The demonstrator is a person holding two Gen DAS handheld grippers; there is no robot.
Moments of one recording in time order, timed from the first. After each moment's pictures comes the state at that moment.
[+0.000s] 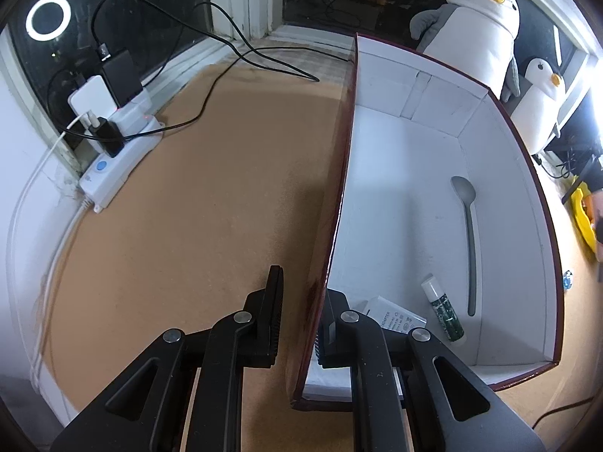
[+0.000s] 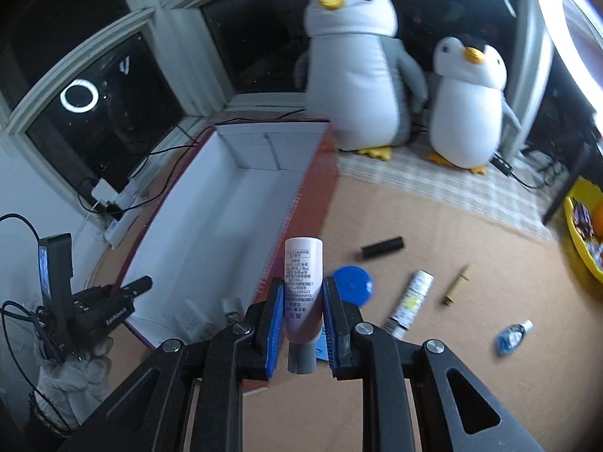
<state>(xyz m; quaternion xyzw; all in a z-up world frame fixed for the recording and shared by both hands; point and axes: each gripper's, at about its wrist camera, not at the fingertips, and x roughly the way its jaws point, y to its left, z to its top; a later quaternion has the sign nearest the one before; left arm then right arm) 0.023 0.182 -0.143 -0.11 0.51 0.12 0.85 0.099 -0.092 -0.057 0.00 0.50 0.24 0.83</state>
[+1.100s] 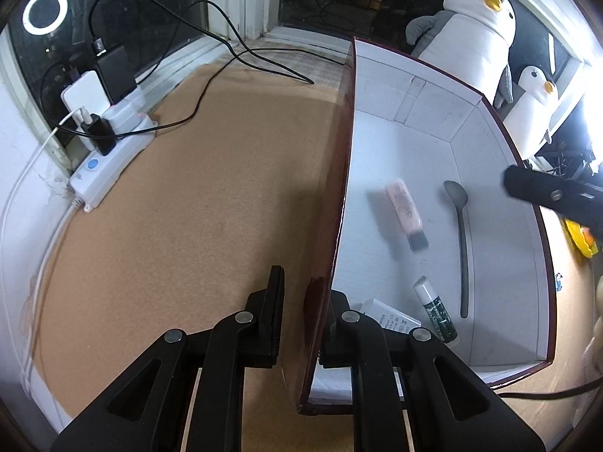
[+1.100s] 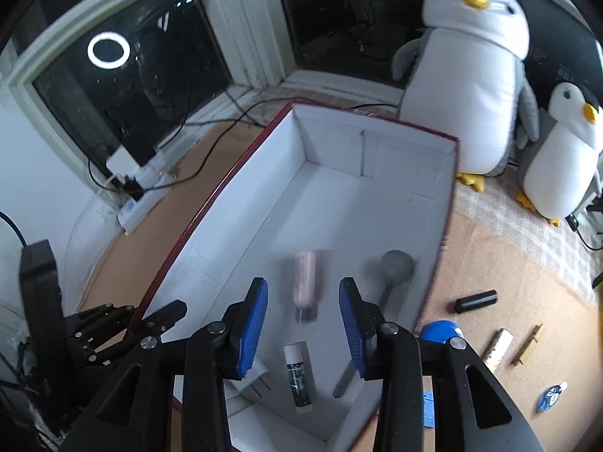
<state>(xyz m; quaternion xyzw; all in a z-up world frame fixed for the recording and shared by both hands) 0.023 0.186 -0.145 -0.13 0.50 0.11 0.85 0.121 -0.002 -0.073 -0.05 0.50 0.29 0.81</state>
